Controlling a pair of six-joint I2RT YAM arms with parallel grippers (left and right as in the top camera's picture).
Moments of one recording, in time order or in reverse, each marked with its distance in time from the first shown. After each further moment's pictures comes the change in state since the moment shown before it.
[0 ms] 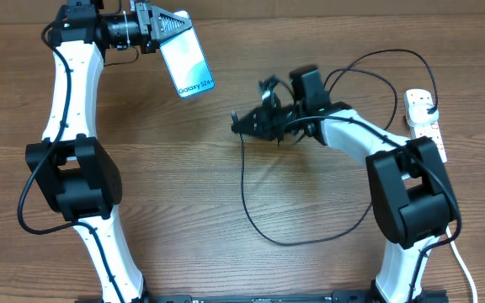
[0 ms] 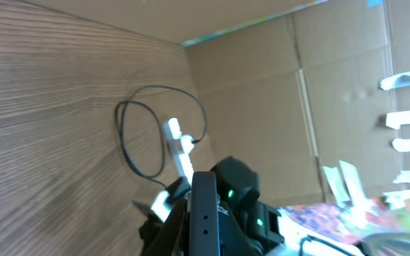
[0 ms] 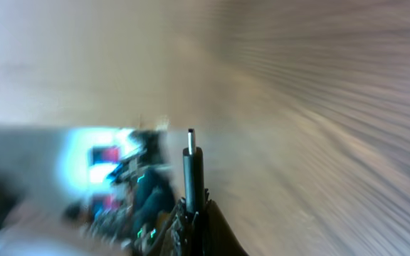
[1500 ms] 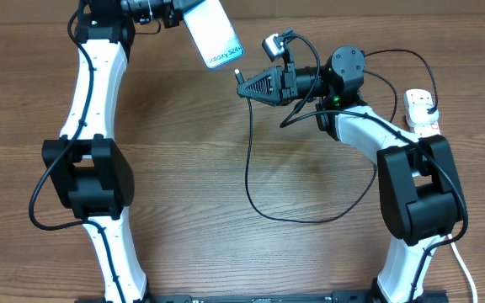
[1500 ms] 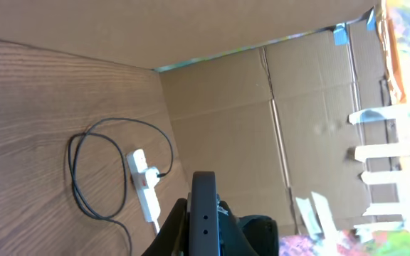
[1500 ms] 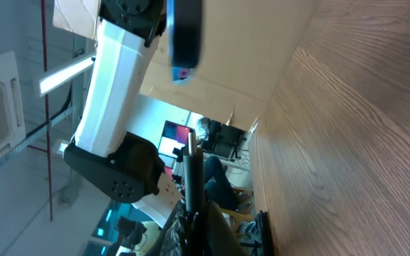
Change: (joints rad) left arm -0.109 0.000 0.000 0.548 -0.101 -0.590; right arm -0.069 0.000 -0.001 1.033 -0.225 0.852
